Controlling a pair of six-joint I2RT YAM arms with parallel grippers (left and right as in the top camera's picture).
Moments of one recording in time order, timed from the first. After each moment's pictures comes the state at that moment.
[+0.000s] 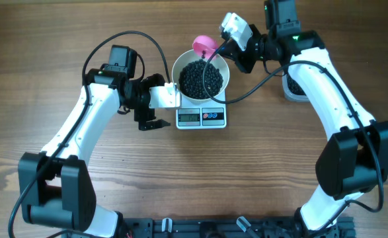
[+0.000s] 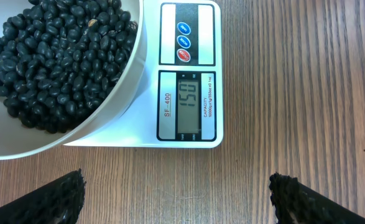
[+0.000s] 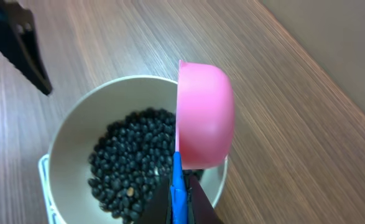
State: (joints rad) left arm -0.16 1.68 1.20 -0.87 0.55 1.38; right arm 0.23 1.89 1.60 -0.64 -0.64 -0.70
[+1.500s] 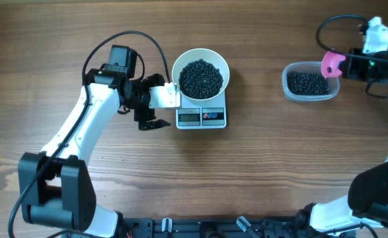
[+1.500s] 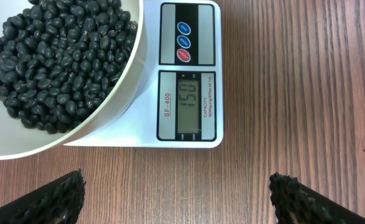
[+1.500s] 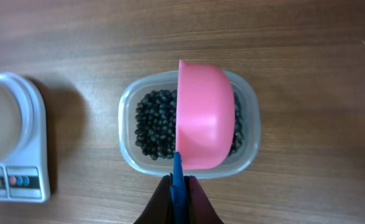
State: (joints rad) left arm -0.16 1.68 1.20 -0.87 0.55 1.38; right arm -0.34 1.70 1.62 -1.08 -0.30 -0.22
